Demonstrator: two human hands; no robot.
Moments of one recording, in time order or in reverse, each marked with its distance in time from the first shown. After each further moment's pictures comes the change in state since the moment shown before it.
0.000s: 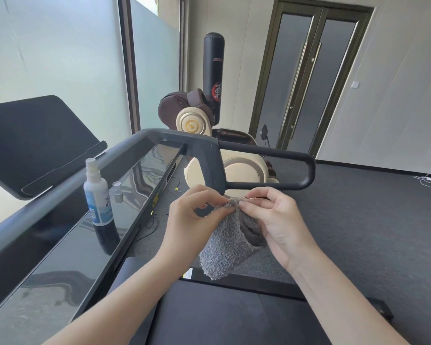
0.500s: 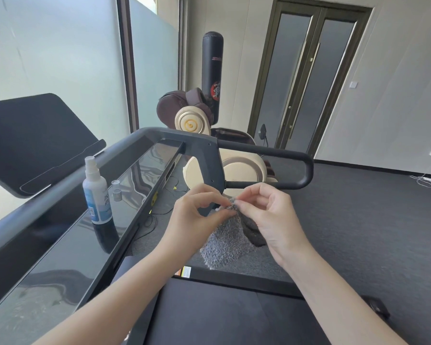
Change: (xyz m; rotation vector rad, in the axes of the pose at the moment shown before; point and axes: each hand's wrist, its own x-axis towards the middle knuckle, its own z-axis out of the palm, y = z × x) left_hand 0.003 -0.002 -0.001 0.003 -0.105 -0.041; right_hand 0.000 0.003 0.002 -0.260 -0.051 -0.218
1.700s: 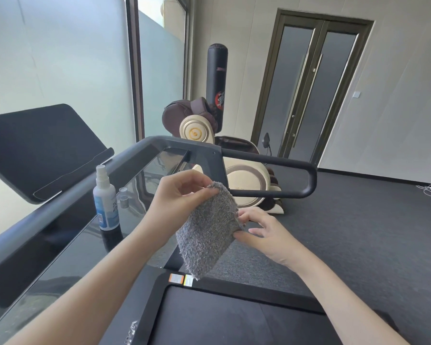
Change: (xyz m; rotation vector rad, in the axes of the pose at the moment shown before) left_hand 0.025 0.020 -0.043 -0.199 -0.012 -0.134; right_hand 0.017 0.039 -0.022 -0.273 -0.420 0.033
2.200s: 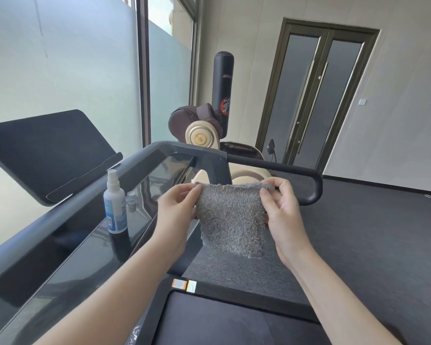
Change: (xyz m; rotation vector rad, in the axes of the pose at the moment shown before) left_hand 0.005 -0.032 0.004 -0.318 0.319 -0.322; right_hand 0.011 -0.047 0.012 0.398 0.489 -0.127
